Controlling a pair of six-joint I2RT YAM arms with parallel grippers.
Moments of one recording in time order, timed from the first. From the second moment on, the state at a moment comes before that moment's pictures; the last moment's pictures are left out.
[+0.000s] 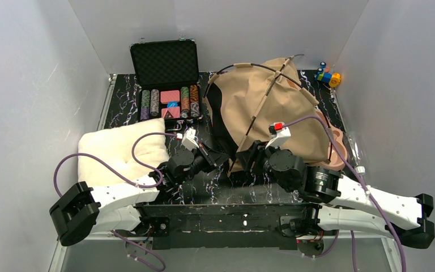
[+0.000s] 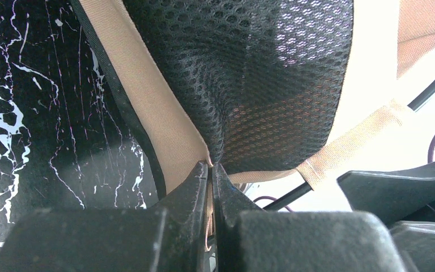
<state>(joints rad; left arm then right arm) -0.95 1.12 0.45 0.46 -0.14 -1.19 1.26 0.79 0.84 -0.39 0.60 0.73</state>
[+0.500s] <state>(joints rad) -0.95 1.12 0.48 0.44 -0.14 -1.19 1.26 0.90 0.78 -0.38 0.57 0.86</state>
